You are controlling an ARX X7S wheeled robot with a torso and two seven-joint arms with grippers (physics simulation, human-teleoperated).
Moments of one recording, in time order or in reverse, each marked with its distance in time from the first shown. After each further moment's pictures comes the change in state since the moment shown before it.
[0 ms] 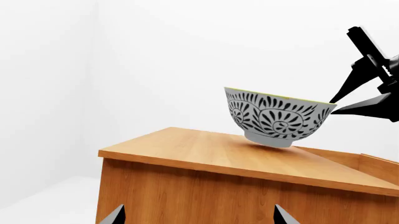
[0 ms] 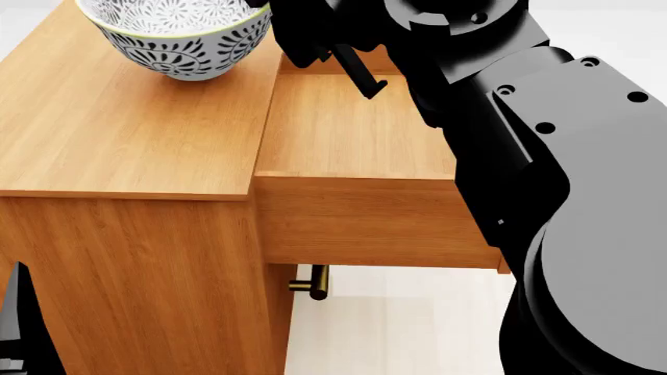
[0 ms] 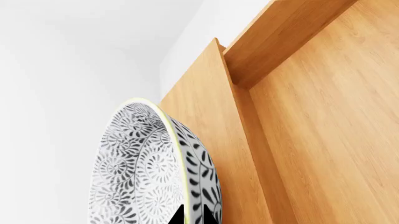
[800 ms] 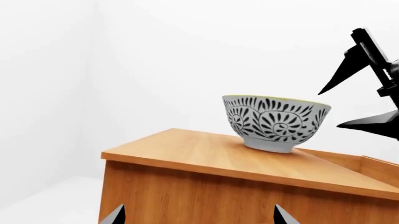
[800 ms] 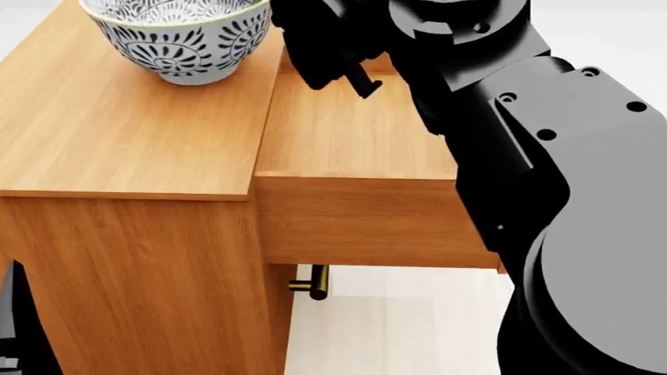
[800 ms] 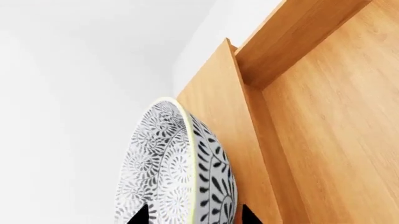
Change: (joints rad) left arm -0.001 -0.011 -0.003 0.005 -0.011 0.002 -0.011; right arm -0.018 0.002 0.016 0.012 -0.007 -0.001 -0.063
